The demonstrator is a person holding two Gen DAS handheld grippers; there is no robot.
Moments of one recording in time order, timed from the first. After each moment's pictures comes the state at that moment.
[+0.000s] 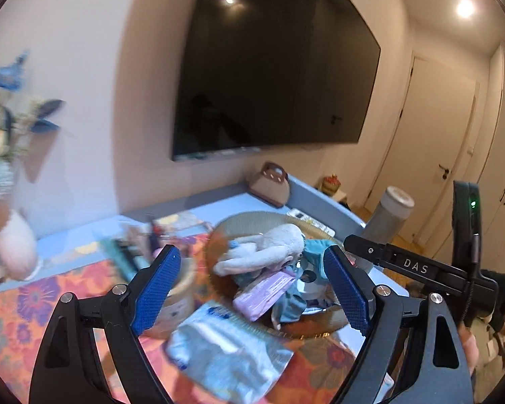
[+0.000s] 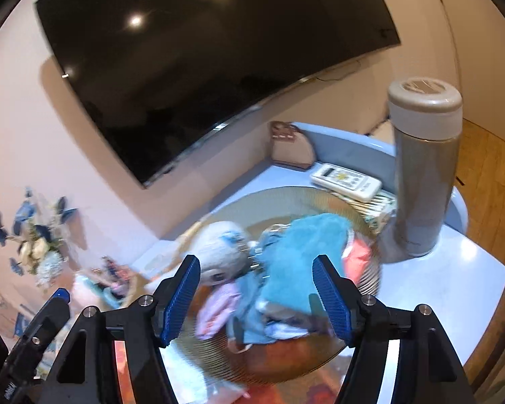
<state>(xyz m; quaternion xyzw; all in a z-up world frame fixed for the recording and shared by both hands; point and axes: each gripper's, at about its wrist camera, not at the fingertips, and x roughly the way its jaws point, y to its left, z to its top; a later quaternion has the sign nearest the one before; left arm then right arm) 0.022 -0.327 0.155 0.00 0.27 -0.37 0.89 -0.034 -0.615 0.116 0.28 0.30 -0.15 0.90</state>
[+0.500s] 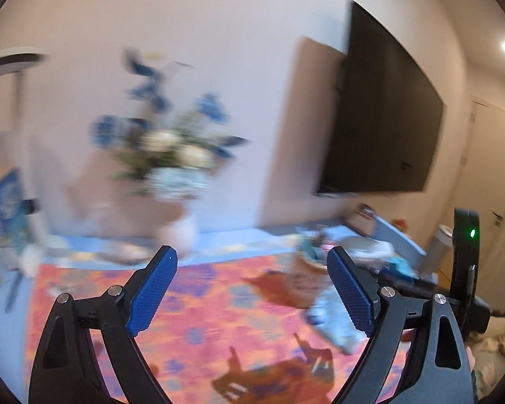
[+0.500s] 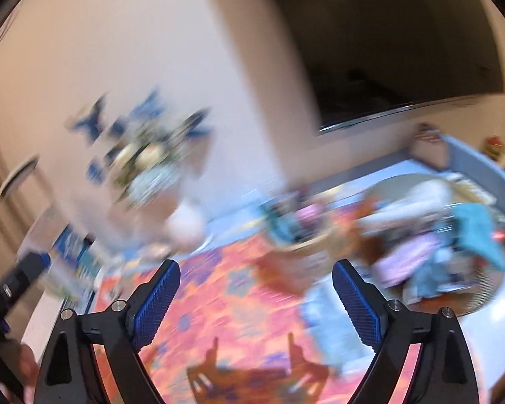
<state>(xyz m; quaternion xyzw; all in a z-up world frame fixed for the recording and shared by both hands) -0.024 -0.090 0.195 -0.05 0.22 -0.19 0.96 -0.016 -0.414 0.158 0.18 0.30 0.02 0.94</state>
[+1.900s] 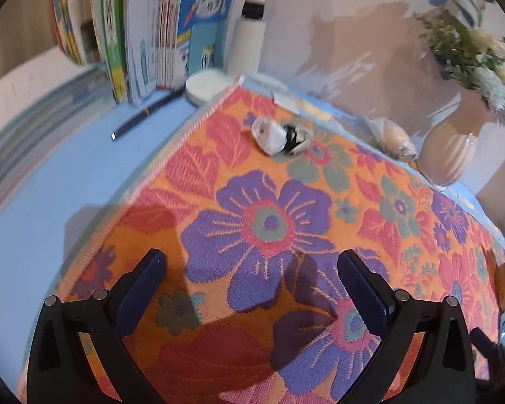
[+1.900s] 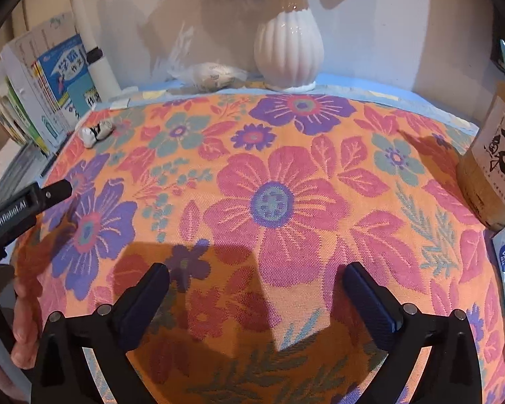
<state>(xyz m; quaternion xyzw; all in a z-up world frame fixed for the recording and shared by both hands) 0.049 0.102 -0.031 -0.17 0.41 0.14 0.88 0.051 -0.179 -0.015 -0.01 0.47 0.11 0.88</state>
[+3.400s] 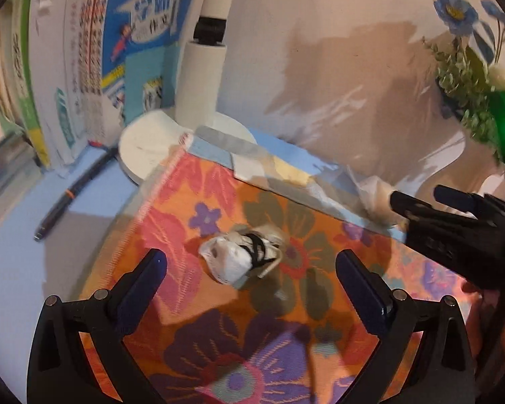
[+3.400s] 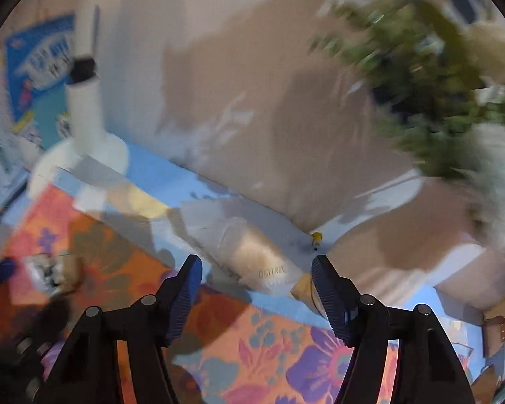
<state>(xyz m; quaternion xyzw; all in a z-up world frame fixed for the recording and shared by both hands) 0.148 0.118 -0.009 -0.15 0.37 0.09 0.91 0.236 -0.039 0.047 -0.20 0.38 0.12 0.90</state>
